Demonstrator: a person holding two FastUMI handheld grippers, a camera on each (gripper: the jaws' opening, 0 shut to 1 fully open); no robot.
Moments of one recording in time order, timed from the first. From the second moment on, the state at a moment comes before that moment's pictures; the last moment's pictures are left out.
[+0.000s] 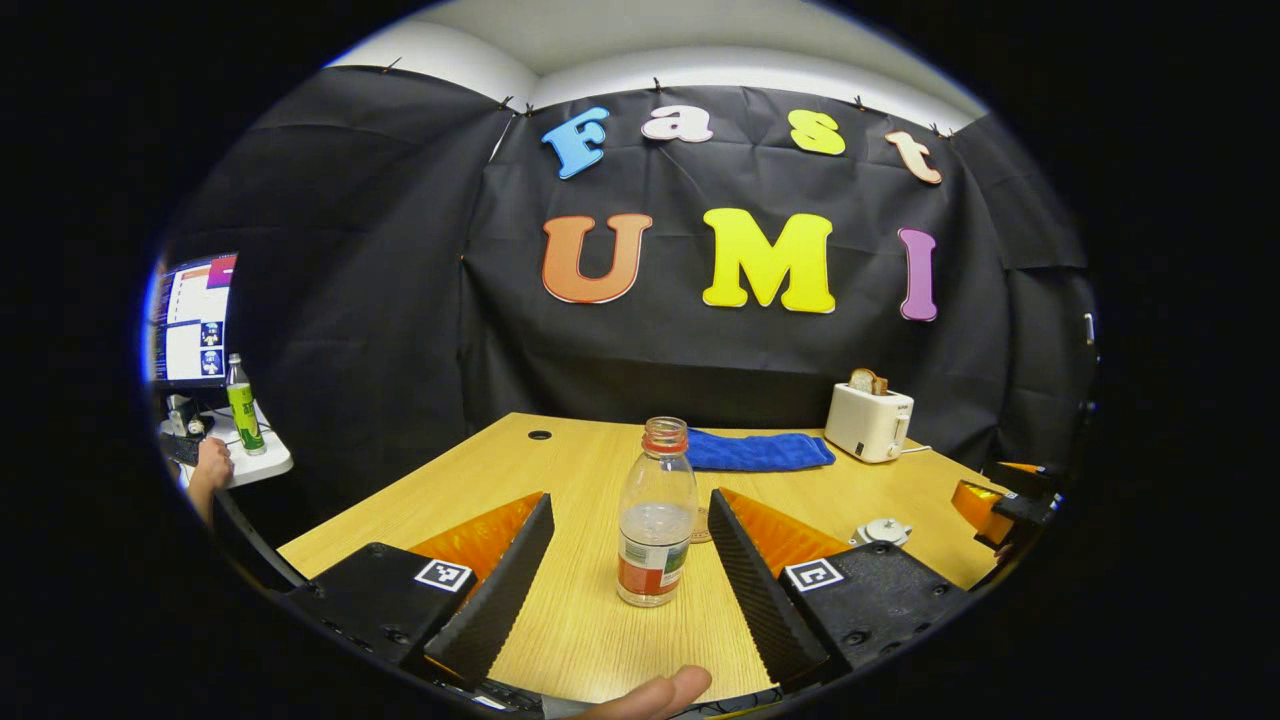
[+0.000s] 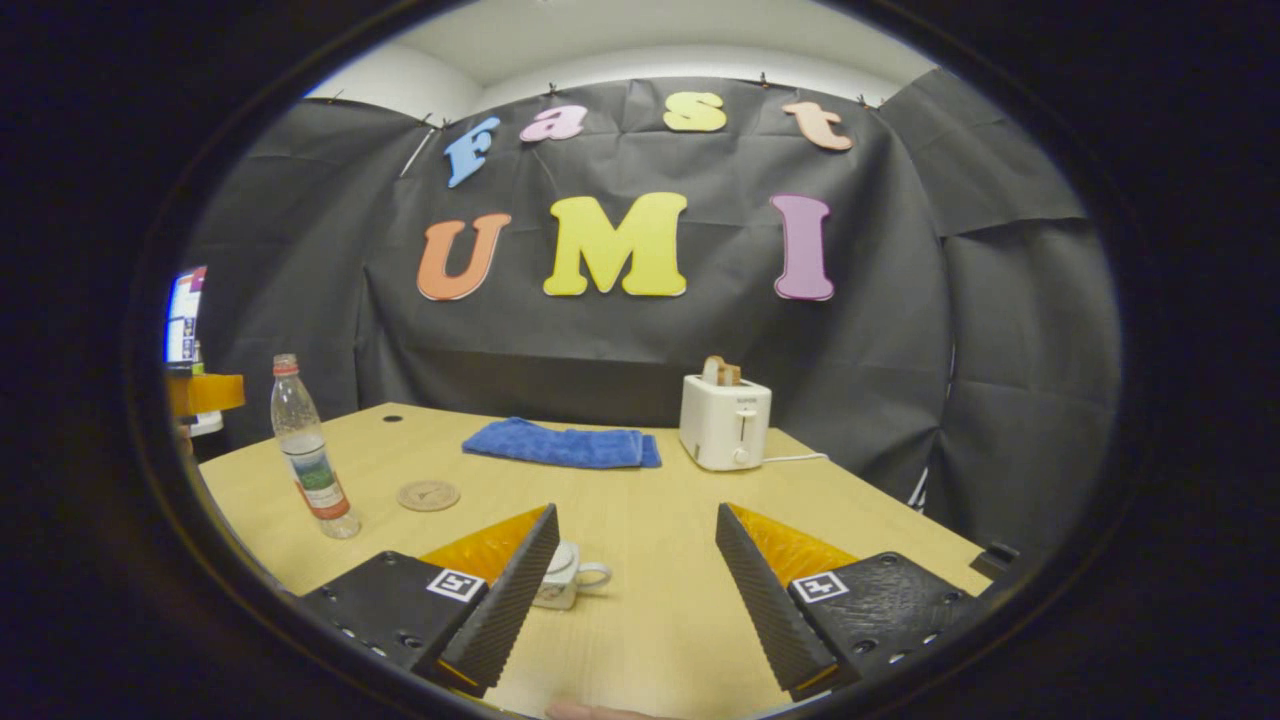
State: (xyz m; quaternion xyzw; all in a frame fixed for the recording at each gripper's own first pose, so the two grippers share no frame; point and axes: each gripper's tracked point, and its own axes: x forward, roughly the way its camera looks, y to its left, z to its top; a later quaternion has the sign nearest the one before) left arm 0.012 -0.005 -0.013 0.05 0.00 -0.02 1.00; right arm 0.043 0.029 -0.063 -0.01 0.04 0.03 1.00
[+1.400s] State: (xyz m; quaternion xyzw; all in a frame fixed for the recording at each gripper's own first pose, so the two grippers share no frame) left arm 0.028 -0.013 -0.036 0.07 0.02 -0.04 1.00; right arm 0.114 0.096 -0.117 -0.01 0.07 0.08 0.99
